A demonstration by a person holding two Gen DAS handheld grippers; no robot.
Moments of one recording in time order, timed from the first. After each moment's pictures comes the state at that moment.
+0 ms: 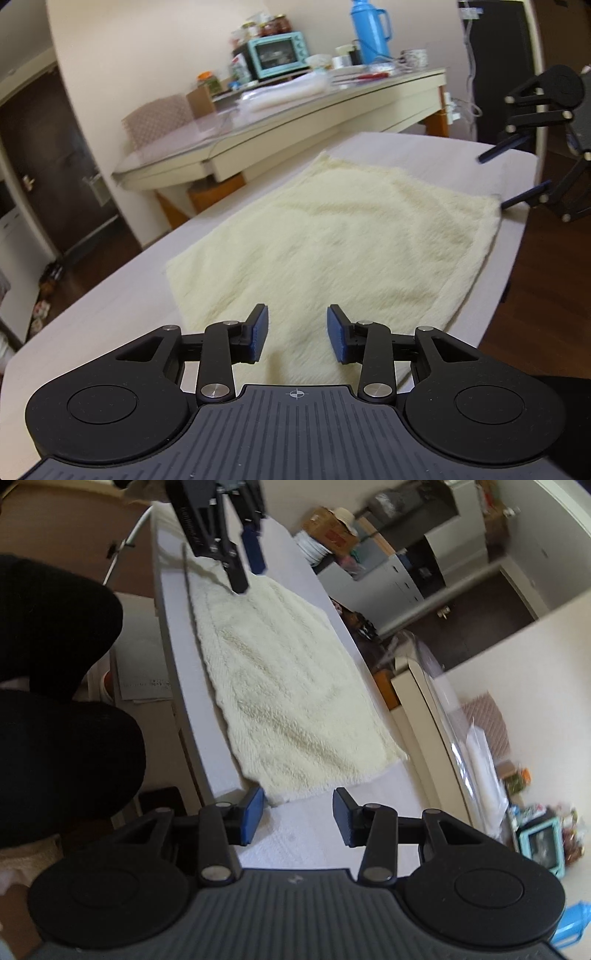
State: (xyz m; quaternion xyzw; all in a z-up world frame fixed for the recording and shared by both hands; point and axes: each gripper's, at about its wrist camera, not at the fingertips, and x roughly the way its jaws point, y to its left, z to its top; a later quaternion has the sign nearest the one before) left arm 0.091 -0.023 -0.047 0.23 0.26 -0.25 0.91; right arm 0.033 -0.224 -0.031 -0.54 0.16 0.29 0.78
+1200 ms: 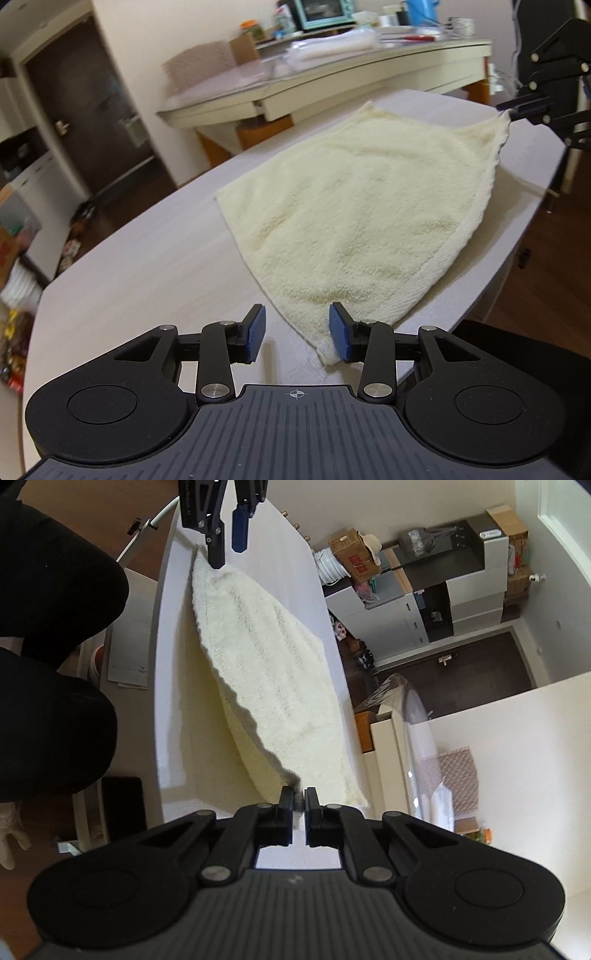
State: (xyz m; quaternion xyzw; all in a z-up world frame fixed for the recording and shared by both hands) left arm 0.064 0.012 -0.038 0.21 0.34 -0.14 0.90; right arm 0.039 -0.212 -0.009 -0.60 0.10 0.29 0.74
